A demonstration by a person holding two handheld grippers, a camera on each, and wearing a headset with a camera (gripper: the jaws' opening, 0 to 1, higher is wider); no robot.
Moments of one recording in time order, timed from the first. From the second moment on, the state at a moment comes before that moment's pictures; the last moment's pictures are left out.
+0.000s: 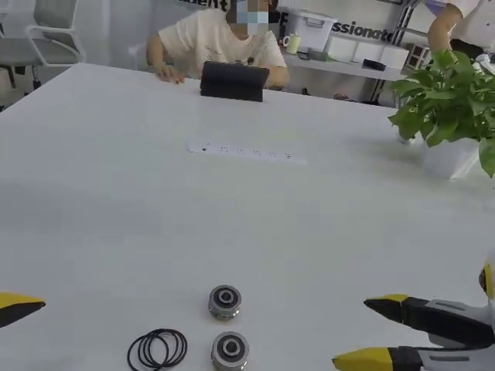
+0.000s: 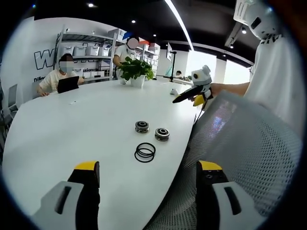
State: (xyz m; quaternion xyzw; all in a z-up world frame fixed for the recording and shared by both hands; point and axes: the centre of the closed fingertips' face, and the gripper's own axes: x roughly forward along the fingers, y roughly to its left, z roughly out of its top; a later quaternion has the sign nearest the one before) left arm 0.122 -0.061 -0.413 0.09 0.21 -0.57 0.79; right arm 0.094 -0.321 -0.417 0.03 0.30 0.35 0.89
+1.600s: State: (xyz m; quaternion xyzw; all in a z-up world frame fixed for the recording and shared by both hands) left arm 0.128 -0.052 -0.427 0.05 0.25 -0.53 0.81; right arm 0.074 -0.327 -0.454 0.02 0.35 0.32 0.88
